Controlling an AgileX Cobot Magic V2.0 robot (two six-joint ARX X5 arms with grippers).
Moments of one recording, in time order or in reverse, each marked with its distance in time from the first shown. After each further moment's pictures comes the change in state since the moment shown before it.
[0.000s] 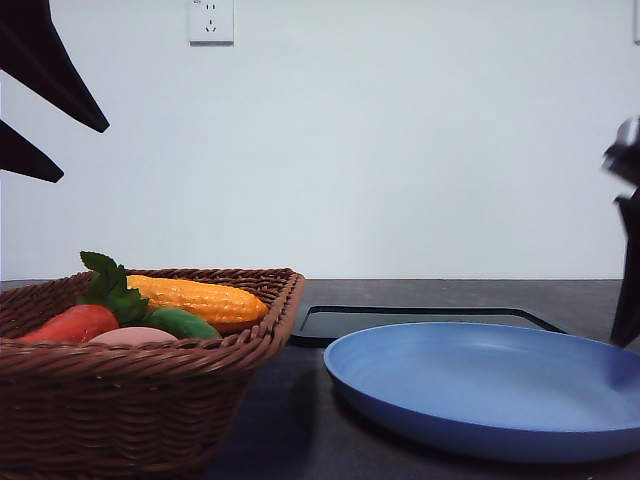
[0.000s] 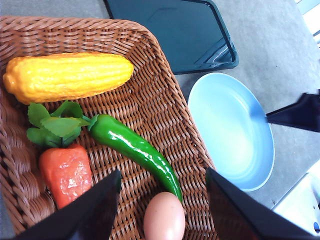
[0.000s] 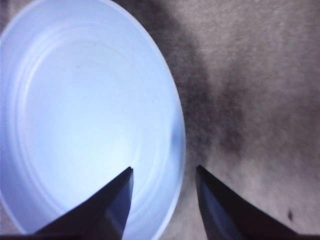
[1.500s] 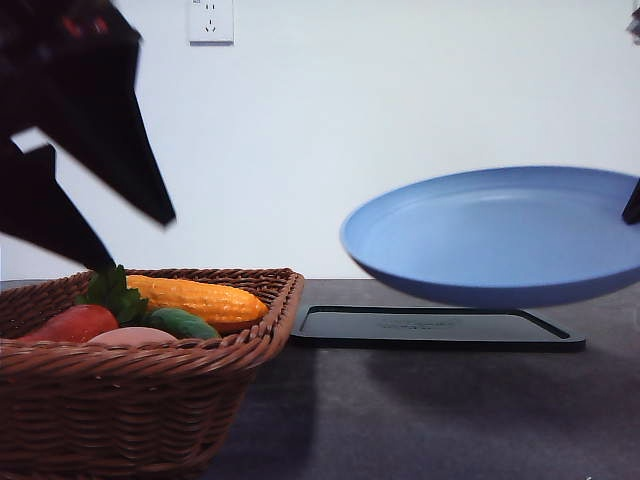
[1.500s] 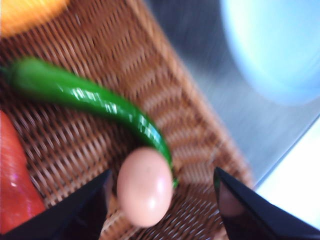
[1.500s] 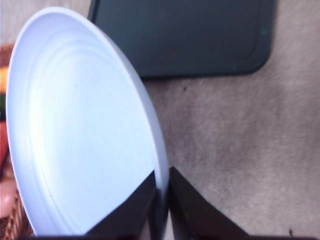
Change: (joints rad) left_arx -0.384 0.196 0.011 -0.026 -0.249 0.049; right_arx -0.033 -0.363 0.001 0.003 -0.004 0.112
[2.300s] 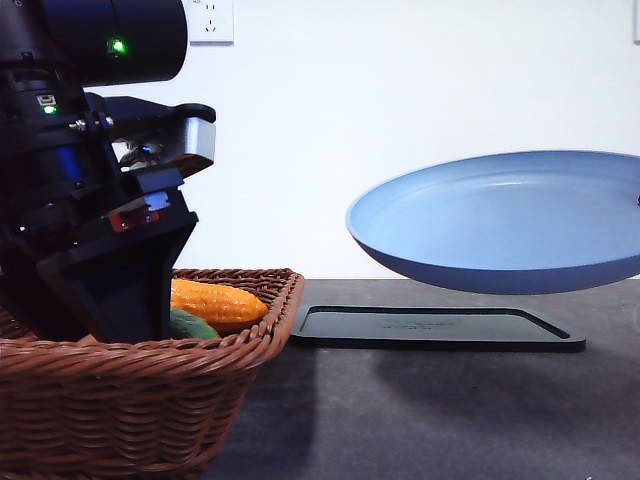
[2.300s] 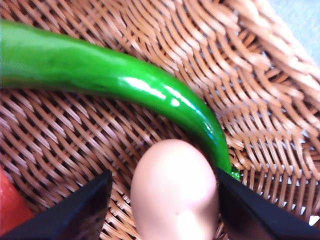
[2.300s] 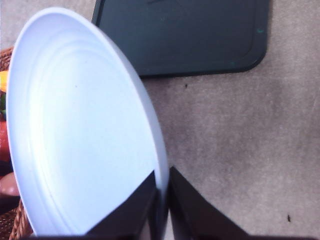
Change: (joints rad) left_arx -0.088 0.294 0.072 -0.029 -0.153 0.154; right_arx -0.003 -0.058 0.000 -0.051 0.000 0.004
